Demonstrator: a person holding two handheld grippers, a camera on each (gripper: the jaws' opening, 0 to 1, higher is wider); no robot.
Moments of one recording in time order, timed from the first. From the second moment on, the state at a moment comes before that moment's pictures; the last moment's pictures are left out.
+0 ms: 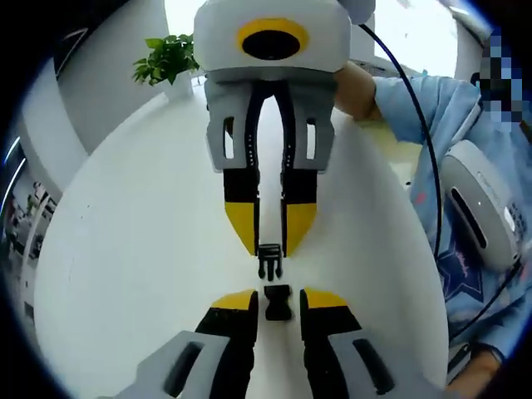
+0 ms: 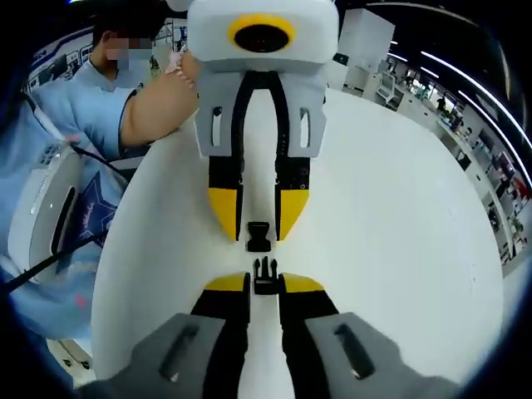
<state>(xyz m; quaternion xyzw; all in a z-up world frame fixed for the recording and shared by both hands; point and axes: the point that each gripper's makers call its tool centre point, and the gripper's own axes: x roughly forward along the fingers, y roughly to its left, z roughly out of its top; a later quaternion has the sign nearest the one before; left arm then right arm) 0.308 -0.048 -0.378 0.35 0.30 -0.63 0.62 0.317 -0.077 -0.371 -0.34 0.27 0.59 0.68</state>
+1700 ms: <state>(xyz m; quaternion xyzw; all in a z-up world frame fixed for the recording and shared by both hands) 0.312 -0.038 -0.385 0.29 0.31 -0.65 0.63 0.313 -0.083 -0.381 -0.29 0.25 0.61 0.69</state>
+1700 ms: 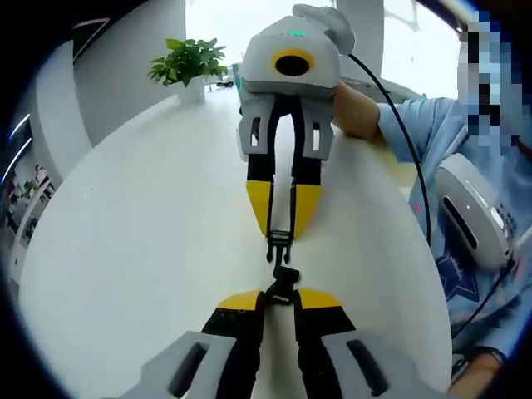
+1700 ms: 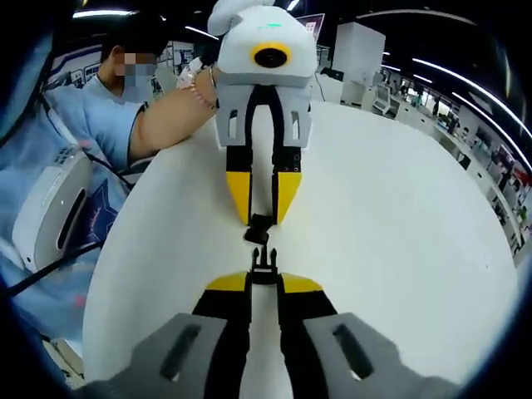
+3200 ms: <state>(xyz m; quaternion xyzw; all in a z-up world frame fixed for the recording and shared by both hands) 0.309 -0.044 -0.388 0.29 0.30 -0.66 0.63 0.311 -0.080 -0.381 -0.27 0.24 0.63 0.68</state>
